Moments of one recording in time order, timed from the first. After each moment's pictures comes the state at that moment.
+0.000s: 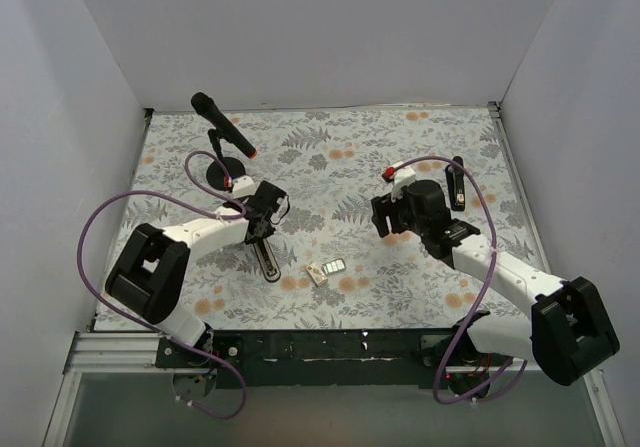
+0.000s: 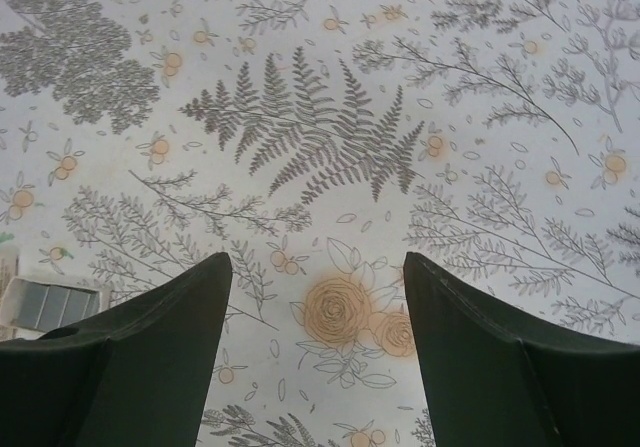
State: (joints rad) left arm -0.55 1.57 0.86 -0.44 -0.52 -0.87; right arm 0.55 1.19 0.64 0.01 -0.04 -0.01
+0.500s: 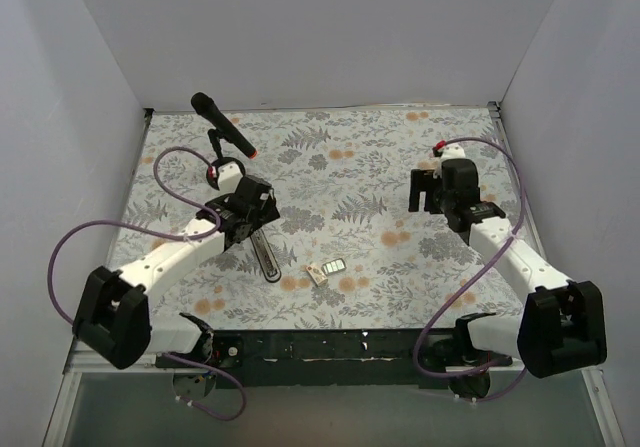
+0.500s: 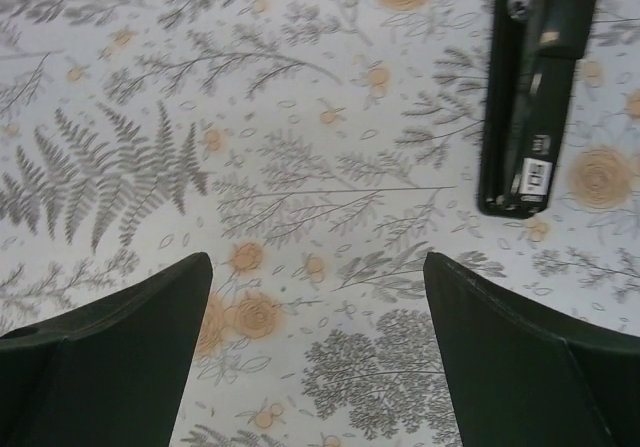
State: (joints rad) left arm -0.55 1.35 0.85 -0.48 -0.52 -0.85; right arm 0.29 1.21 0.75 -0.19 0.07 0.13
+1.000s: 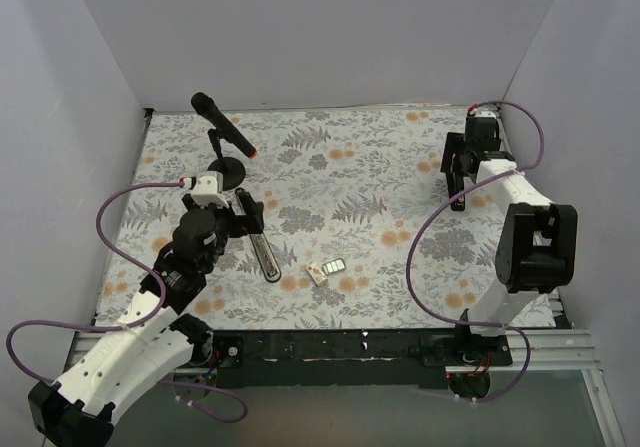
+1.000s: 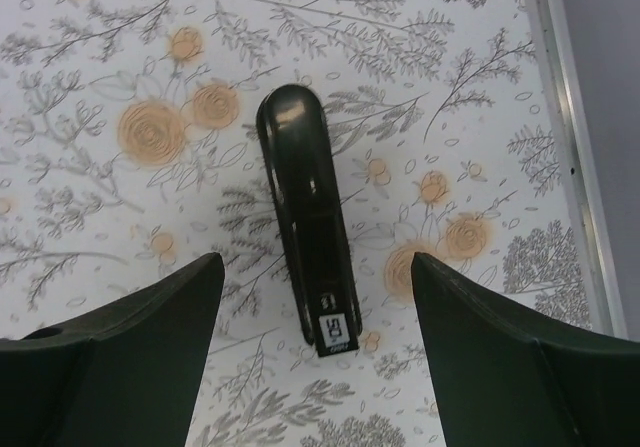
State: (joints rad) left arm -0.55 0.68 0.62 -0.17 -0.37 -0.36; right arm 0.02 1.64 1.16 -0.28 0.22 0.10
